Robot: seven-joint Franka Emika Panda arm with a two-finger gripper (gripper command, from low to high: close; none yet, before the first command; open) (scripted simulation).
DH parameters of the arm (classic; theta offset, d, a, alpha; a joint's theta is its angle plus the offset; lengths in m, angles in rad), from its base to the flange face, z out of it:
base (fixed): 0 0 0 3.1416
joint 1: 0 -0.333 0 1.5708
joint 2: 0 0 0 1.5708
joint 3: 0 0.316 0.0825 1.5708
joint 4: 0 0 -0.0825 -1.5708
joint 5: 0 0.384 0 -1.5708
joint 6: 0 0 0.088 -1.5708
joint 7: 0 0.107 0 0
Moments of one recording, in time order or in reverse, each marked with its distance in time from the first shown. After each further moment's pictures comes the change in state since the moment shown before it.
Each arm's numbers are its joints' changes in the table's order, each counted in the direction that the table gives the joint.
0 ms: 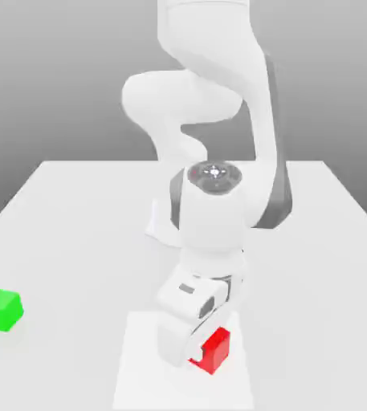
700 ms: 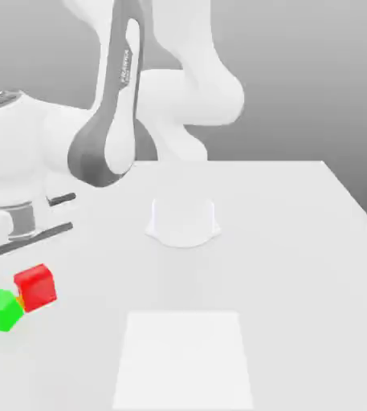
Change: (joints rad) arm 0.551 -0.231 -0.298 0.079 -0.043 0.315 -0.517
